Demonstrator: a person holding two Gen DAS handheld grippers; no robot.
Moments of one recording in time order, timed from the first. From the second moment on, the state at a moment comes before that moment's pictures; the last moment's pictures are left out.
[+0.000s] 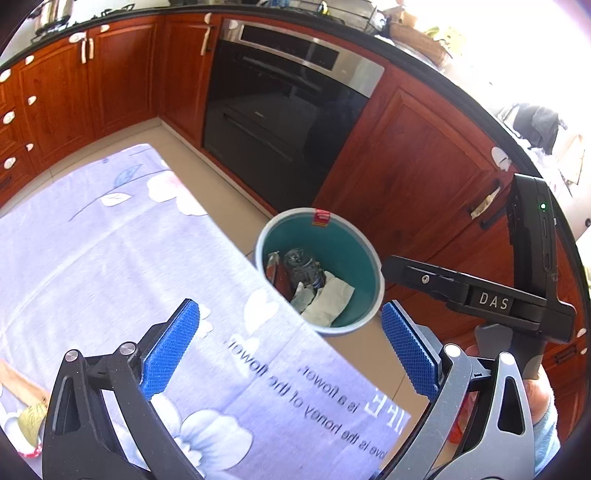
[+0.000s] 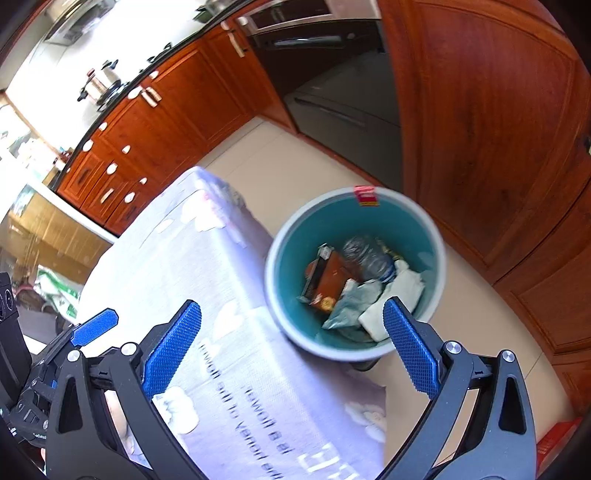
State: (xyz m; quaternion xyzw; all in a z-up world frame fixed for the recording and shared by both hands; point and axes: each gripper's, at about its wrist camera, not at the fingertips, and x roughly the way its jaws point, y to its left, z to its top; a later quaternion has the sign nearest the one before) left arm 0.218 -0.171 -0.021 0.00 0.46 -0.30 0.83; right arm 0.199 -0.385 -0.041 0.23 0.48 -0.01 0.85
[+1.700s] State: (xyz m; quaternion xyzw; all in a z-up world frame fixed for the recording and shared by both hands) left arm 0.153 0.183 -0.120 -0.06 0.51 -0.05 0.86; right arm 0.258 0.064 -0.092 -0.05 0.60 0.31 0.73
